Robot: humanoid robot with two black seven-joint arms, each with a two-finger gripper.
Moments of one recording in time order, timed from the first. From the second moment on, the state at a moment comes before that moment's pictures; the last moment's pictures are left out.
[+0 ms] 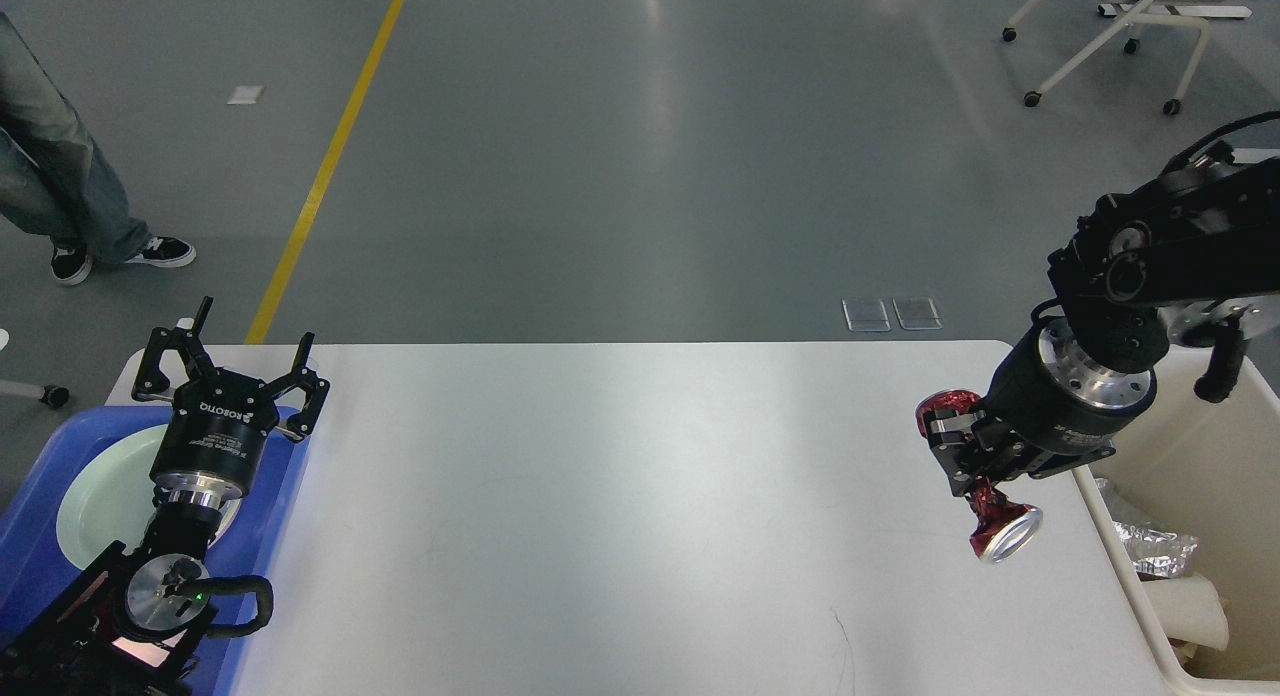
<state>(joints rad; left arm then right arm) -0.28 0.27 -1.23 -0.81 0.10 -0.55 -0.36 2.17 -0.41 -1.22 1.67 -0.13 0.53 -0.18</state>
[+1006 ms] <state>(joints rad) -0.28 0.27 -1.23 -0.81 0.10 -0.55 -0.36 0.92 -0.54 -0.88 0.38 -0.11 0.20 -0.17</state>
